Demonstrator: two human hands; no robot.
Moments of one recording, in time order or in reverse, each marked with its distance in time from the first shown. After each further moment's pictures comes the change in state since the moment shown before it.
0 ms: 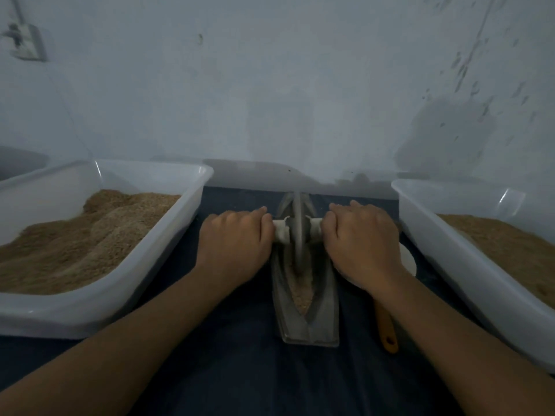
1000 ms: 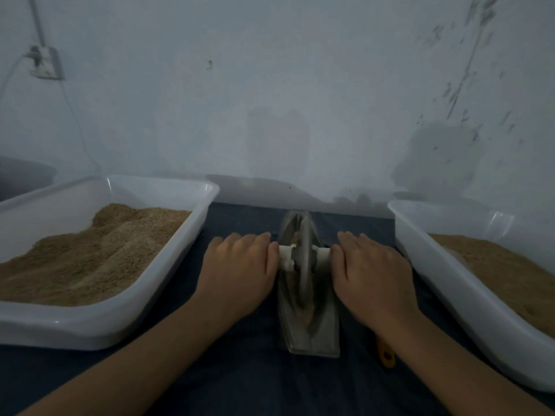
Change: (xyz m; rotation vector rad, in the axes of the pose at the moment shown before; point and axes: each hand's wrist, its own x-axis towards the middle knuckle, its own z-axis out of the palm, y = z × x) left_hand -0.020 0.003 -0.015 -0.208 0.084 -0.035; right_hand -0.032 0.003 -0.016 -0.051 0.035 -0.040
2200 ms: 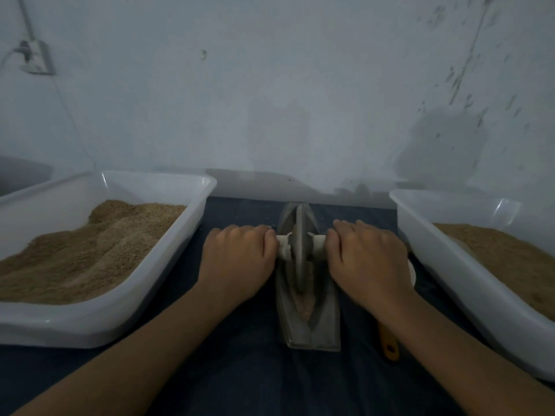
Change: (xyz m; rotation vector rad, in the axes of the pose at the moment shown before) left_hand 0.012 -0.004 0.013 0.045 0.015 0.028; right_hand 0.016 0.002 0.014 -0.051 0.121 -0.067
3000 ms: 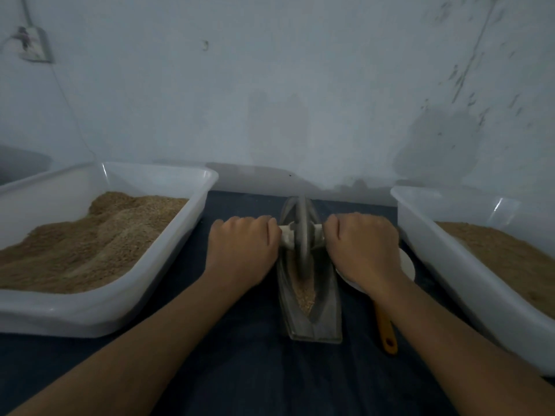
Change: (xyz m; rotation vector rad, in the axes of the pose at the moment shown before) left_hand 0.006 0.001 0.006 0.147 -0.036 0.029; right_hand 0.019 -0.002 0.007 -0.029 -0.078 0.001
